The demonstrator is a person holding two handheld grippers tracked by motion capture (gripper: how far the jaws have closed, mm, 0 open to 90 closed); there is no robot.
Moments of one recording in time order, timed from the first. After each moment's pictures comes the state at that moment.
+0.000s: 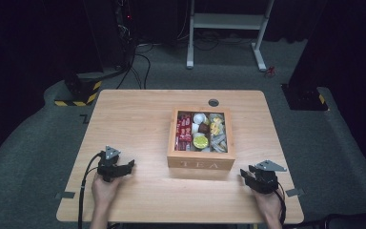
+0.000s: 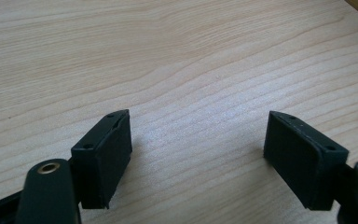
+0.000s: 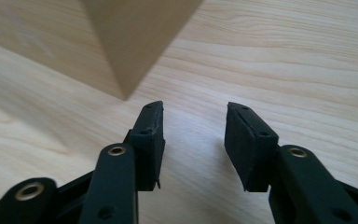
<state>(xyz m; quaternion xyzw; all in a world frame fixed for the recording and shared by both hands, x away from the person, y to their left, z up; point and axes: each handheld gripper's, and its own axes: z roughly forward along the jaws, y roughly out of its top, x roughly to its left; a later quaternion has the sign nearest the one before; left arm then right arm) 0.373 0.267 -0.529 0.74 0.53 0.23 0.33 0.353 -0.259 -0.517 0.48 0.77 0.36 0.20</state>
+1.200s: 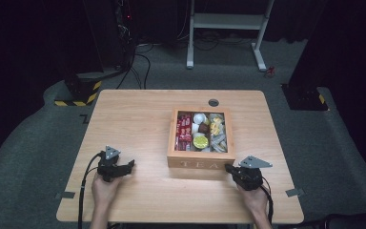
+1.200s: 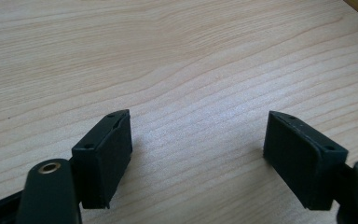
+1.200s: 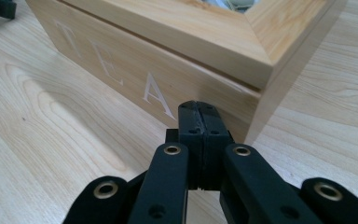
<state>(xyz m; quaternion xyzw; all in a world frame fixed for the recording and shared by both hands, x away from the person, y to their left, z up) 0.373 0.267 -0.529 0.75 0.53 0.23 0.33 0.357 -0.212 -0.499 0.40 0.80 0.42 0.16</state>
